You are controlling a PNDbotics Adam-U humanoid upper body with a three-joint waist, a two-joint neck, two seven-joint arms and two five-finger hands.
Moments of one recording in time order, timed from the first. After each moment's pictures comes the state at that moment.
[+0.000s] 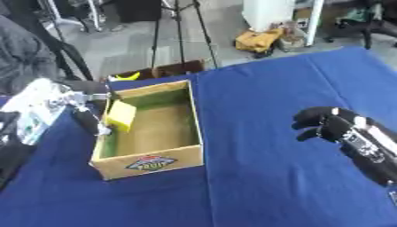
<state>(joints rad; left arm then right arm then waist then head) -0.88 0.39 -0.31 -1.09 -0.95 -0.12 -0.77 -0.15 -0.50 0.00 -1.86 -0.30 -0.12 0.50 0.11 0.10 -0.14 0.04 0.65</state>
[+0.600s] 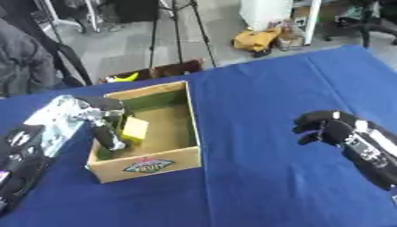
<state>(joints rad) -0.87 0.35 -0.32 -1.05 -1.03 -0.16 -0.76 -0.15 -0.50 0.00 -1.86 -0.30 -0.12 0.51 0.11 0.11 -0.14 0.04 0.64</state>
